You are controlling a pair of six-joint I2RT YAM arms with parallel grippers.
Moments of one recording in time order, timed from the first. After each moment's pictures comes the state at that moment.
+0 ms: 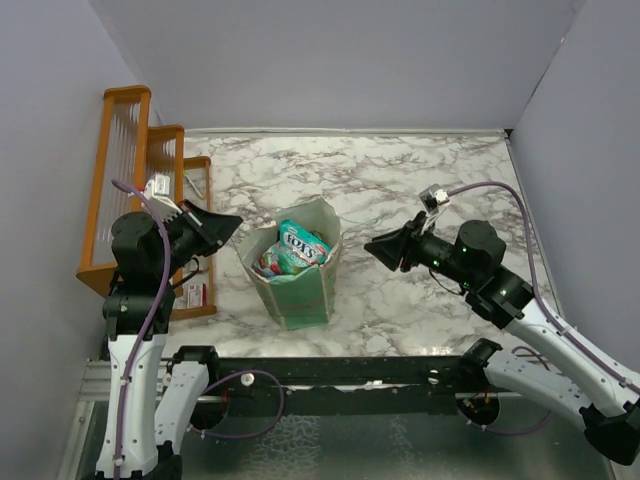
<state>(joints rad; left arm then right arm) 0.00 0.65 0.97 -0.55 0.49 -0.79 0.69 0.80 0.75 -0.05 -0.24 0.43</state>
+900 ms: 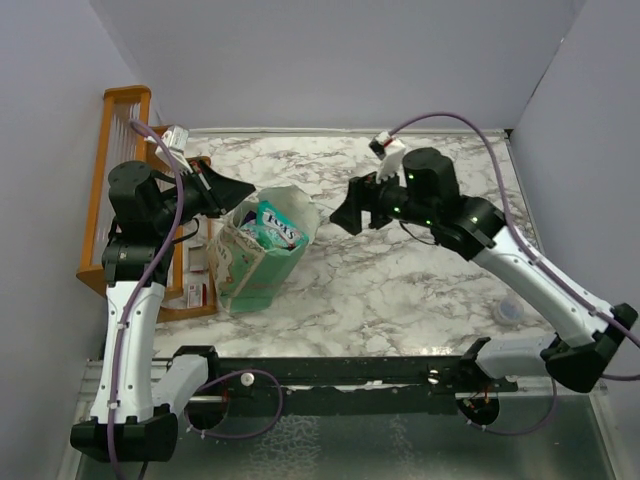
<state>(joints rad) 0.00 0.93 1.20 -0.43 0.74 -0.62 0.75 1.24 1.41 -0.55 -0.14 0.33</state>
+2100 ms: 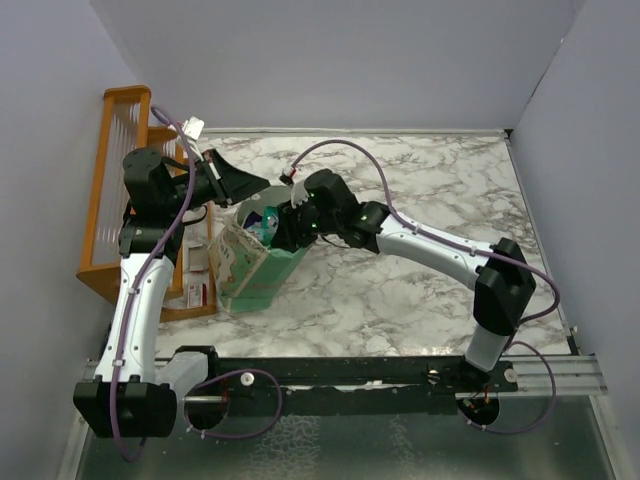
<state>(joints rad) 0.00 1.05 1.14 -0.18 0.97 -0.76 0.93 1.78 1.50 -0.26 -0.25 0.35</state>
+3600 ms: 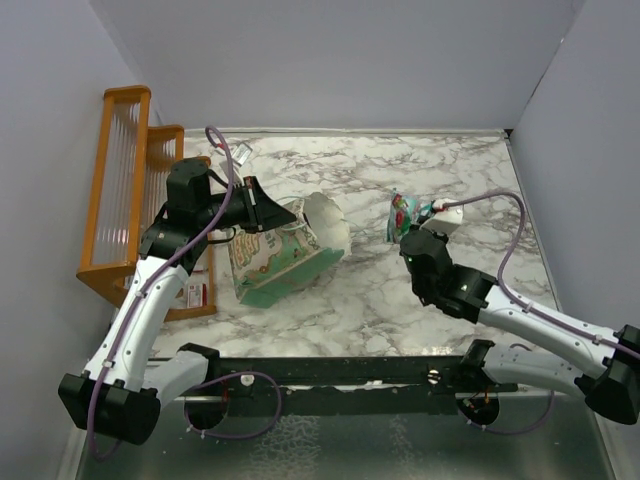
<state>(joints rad) -0.25 1.04 1.10 -0.42 0.80 -0.60 0.92 0.99 0.77 -0.15 0.99 0.50</state>
